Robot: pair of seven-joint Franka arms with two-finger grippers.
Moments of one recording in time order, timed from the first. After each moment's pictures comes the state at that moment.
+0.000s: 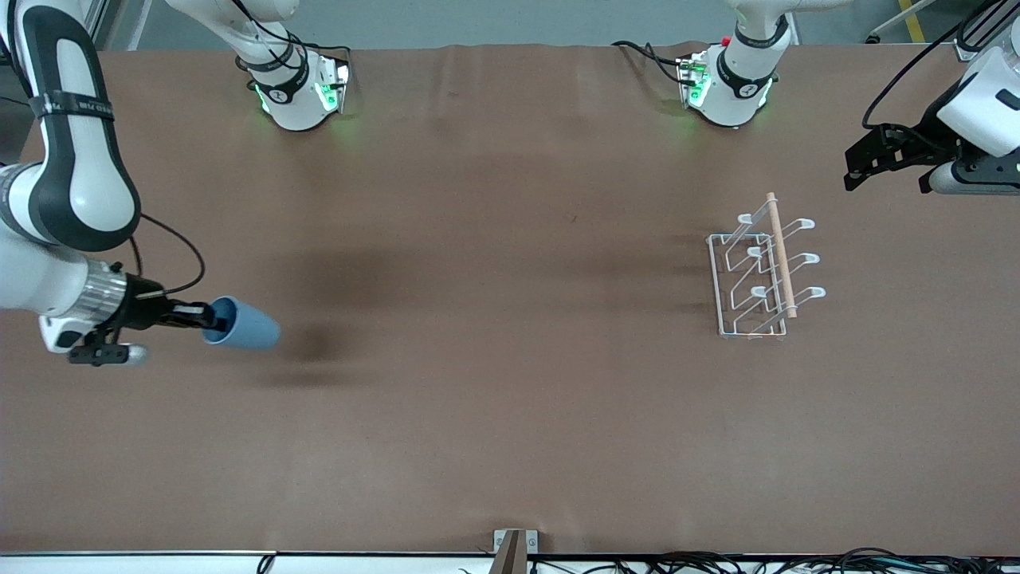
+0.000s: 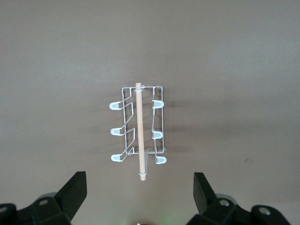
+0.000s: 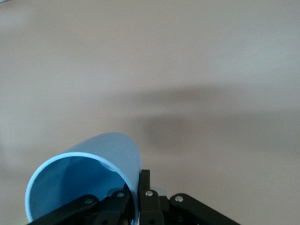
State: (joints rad) left arm 0.03 -0.08 -0.15 -1.61 -0.01 1.53 -0.05; right arm -0.12 0.30 0.10 -1.76 0.48 1.95 -0.17
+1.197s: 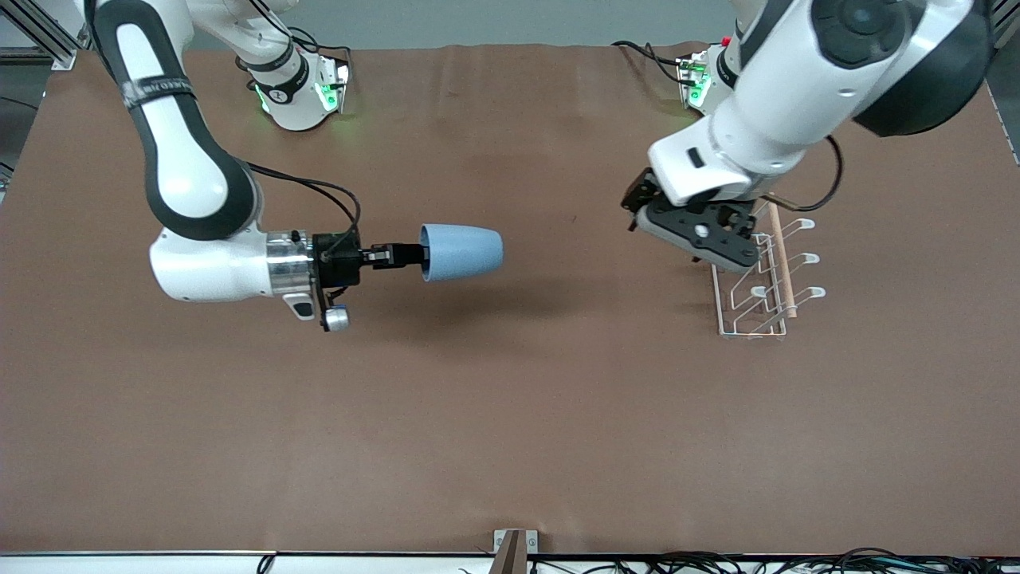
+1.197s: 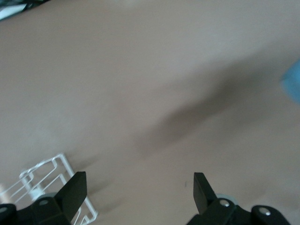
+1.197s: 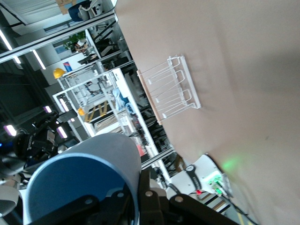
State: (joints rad) left arm -0.19 0.27 -0.40 -1.38 -0.01 1.75 -0.07; right arm 0.17 0.37 0.18 -1.76 1.38 1.85 -0.09
